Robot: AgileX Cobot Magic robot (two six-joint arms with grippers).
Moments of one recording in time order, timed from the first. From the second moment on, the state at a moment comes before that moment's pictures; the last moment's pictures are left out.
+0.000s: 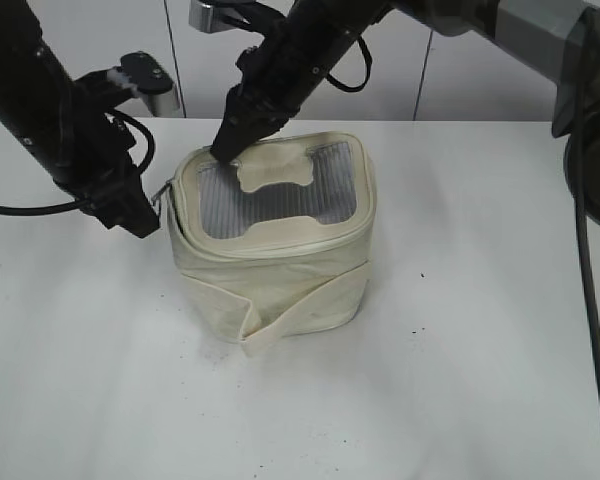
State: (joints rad) left arm -0.37 1.79 -1.27 -0.33 0.97 0.91; right arm 0.51 2.48 -2.38 0.63 1.23 -0.75
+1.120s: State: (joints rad) left arm -0.37 1.63 -1.26 -0.11 0.80 0.88; right arm 0.49 2.48 -2.39 0.58 1.23 -0.70
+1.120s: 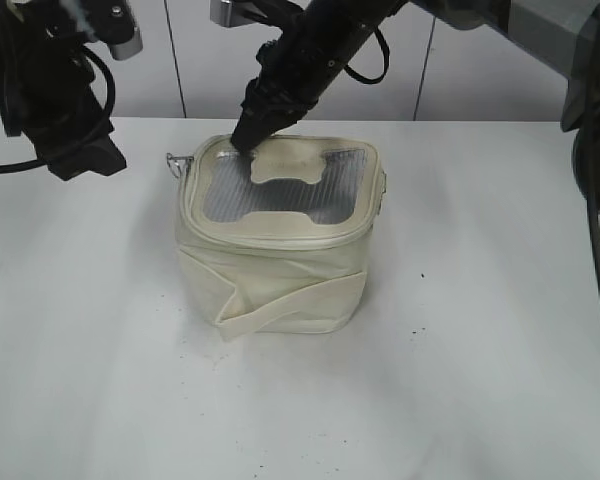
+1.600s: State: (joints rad) left arm -0.38 1.70 -1.26 -0.10 0.67 1.17; right arm 0.49 2.48 -2.39 0.58 1.23 -0.70
